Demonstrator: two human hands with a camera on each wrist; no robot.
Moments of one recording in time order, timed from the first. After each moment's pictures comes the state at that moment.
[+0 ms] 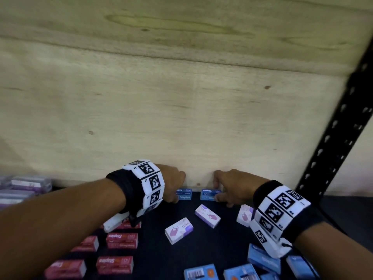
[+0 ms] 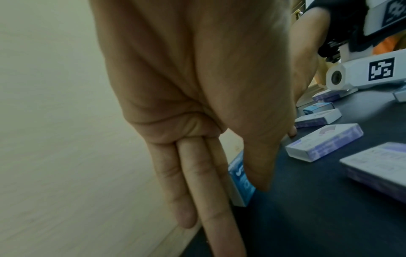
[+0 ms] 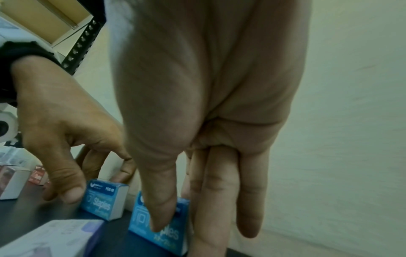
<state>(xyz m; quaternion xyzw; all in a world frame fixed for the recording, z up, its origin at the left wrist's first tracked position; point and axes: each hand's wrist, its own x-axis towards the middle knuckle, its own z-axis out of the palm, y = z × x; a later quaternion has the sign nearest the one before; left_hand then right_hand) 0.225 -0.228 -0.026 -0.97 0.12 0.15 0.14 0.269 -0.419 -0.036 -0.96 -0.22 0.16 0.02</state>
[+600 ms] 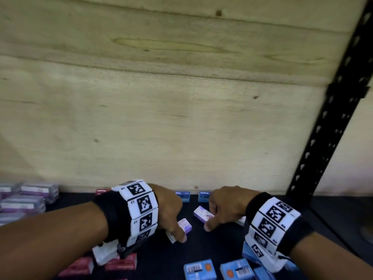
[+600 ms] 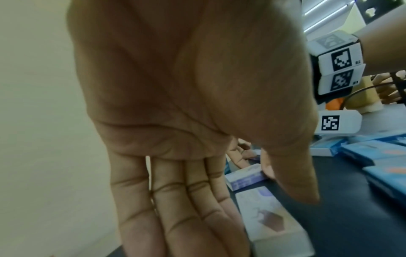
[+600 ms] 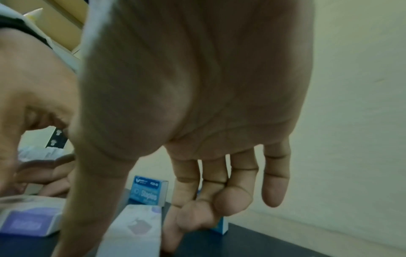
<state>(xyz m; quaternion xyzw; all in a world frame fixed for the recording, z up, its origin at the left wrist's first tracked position) 0.186 -0.236 -0.029 -0.95 0.13 0.28 0.09 0.232 -0.411 -0.035 -0.94 -0.25 0.21 -0.07</state>
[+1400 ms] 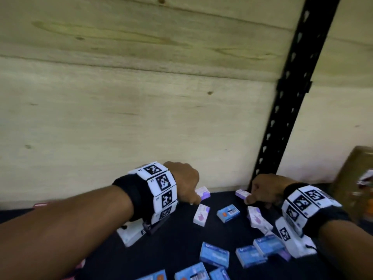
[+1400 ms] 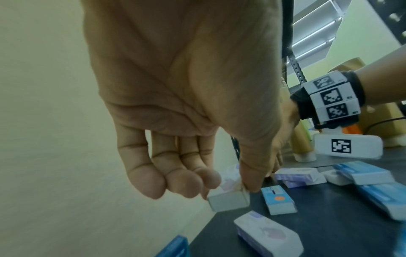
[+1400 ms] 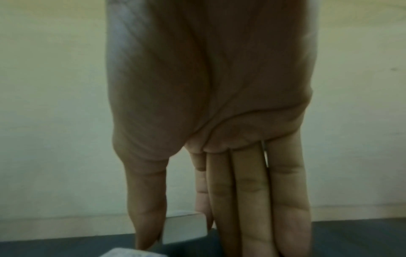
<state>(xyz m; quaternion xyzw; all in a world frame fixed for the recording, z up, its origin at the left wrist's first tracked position) 0.252 -0.345 -0.008 -0.97 0.21 0.08 0.08 0.282 -0.590 -0.024 -0.99 0.00 0.15 -0.02</state>
